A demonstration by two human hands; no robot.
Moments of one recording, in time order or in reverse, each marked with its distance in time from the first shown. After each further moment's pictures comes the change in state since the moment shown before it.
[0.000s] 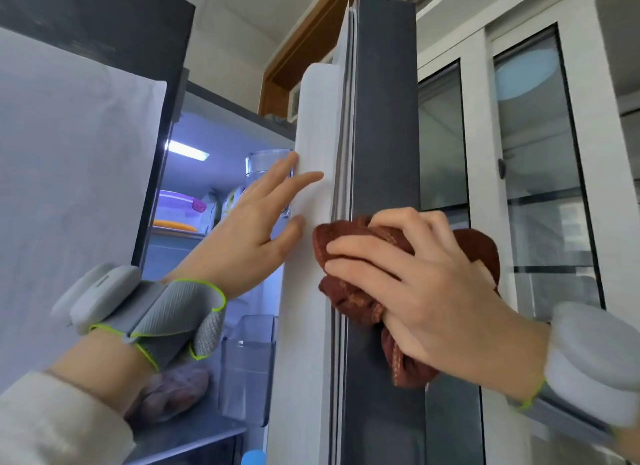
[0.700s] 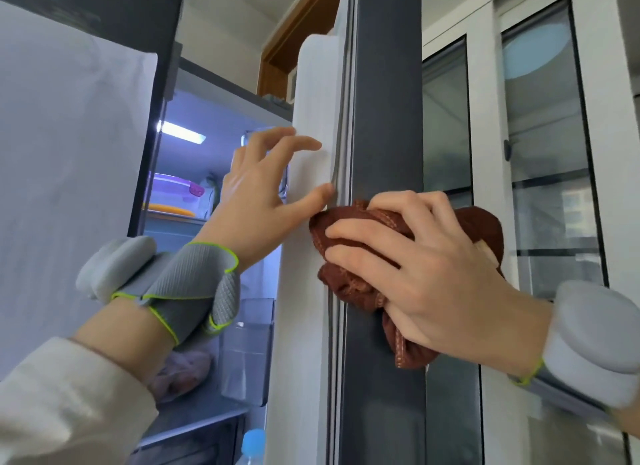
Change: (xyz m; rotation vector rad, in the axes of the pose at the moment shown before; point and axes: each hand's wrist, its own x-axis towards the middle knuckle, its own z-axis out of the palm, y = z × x) left_hand 0.013 0.002 0.011 -0.008 0.237 -0.076; right_hand -0.002 -0.001 0.003 -0.032 -0.019 -0.040
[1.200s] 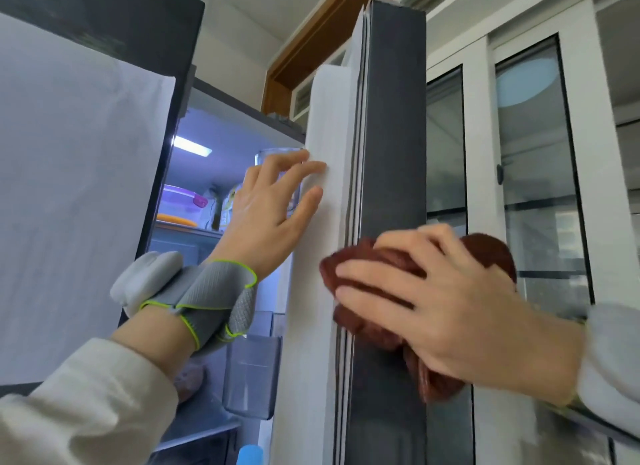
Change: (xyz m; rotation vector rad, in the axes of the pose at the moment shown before) left_hand 0.001 -0.008 0.010 0.004 0.056 0.037; right_hand -0.010 0.007 -0.019 -0.064 -0.019 -0.201
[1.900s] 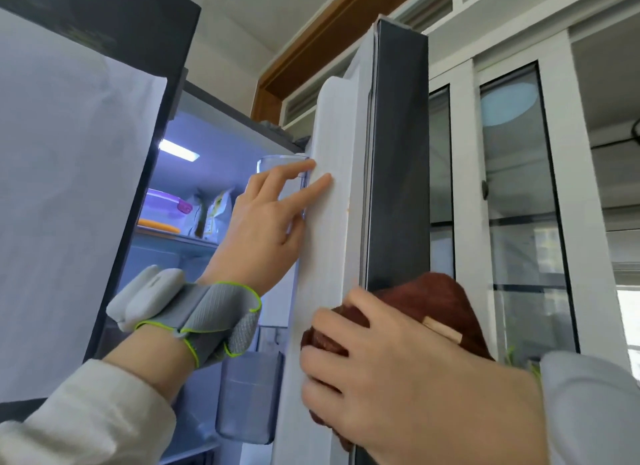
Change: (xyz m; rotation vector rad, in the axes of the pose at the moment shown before) left_hand 0.003 -0.013 0.015 0.087 0.105 0.226; right_hand 0.026 -0.038 -0.004 0.000 -0.367 -0.151
